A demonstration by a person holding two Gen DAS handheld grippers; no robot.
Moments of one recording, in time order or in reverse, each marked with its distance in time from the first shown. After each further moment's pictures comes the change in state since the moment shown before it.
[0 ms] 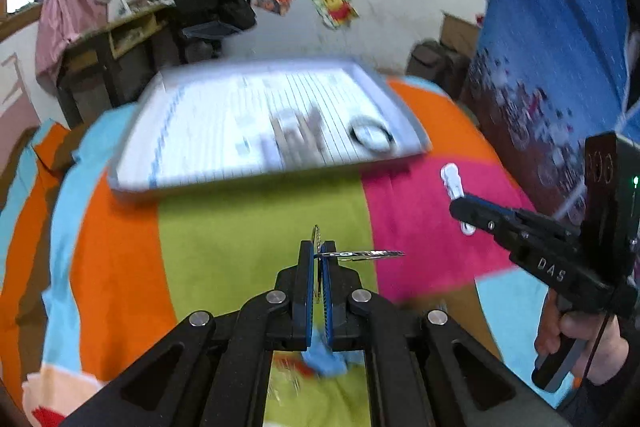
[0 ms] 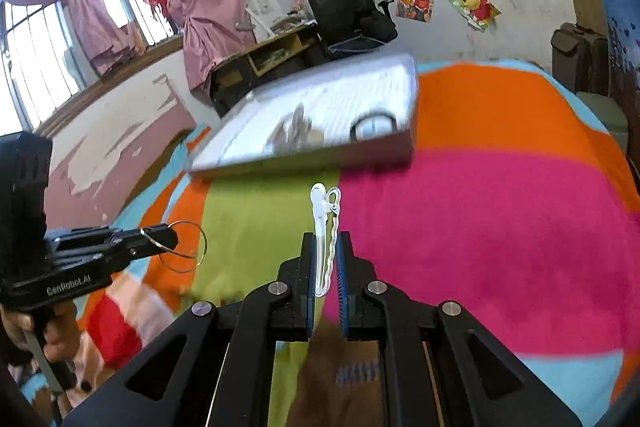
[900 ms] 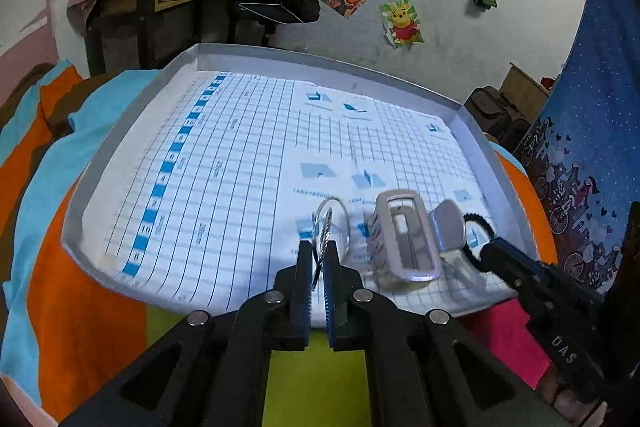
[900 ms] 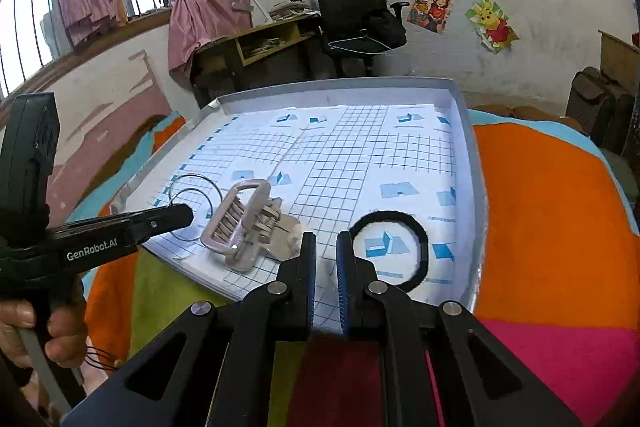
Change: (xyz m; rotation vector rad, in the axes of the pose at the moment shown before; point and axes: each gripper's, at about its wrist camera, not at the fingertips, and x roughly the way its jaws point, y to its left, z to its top) left arm 0.109 0.070 0.045 -0.267 0.003 0.038; right arm 0.109 0.029 0.081 -0.140 0.040 -0.101
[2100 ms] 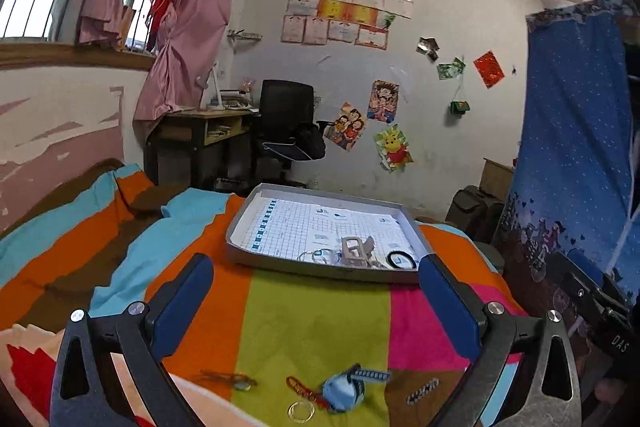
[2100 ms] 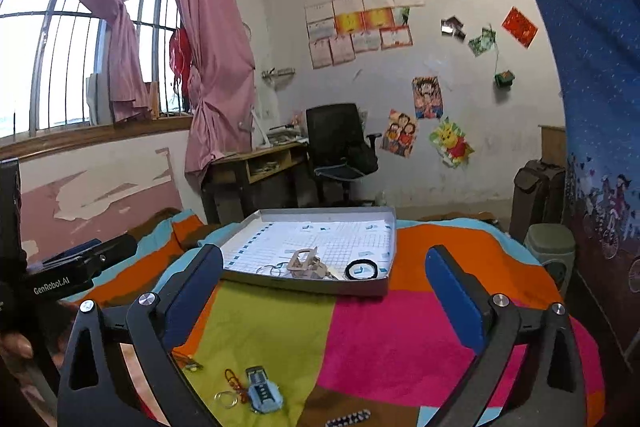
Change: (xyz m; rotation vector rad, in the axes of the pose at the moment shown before) left arm -0.254 -0.013 -0.132 0.060 -0.526 0.053; right arm -0.282 0.057 -0.084 -0.034 -0.500 -0.113
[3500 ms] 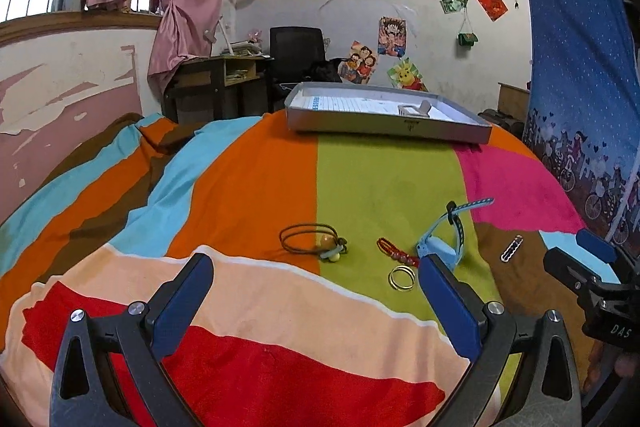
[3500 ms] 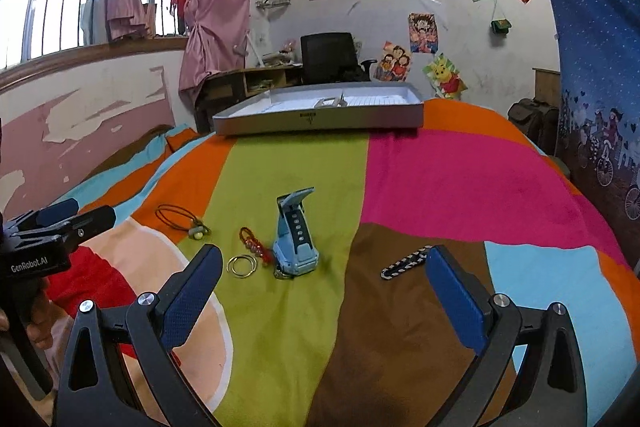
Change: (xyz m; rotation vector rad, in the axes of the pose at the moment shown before) left arm -0.003 0.081 -0.133 0.107 0.181 0.067; right arm -0.005 0.054 -0.163 -0.022 0.250 -0.063
